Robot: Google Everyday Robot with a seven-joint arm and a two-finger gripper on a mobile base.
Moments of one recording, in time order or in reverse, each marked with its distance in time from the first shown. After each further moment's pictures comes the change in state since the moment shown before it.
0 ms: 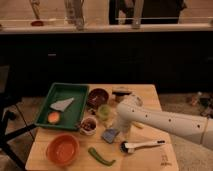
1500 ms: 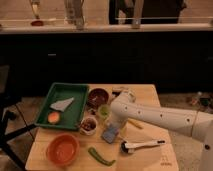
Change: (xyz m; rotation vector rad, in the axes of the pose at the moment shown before) arm 0.016 -0.028 0.009 -0.015 0.041 0.158
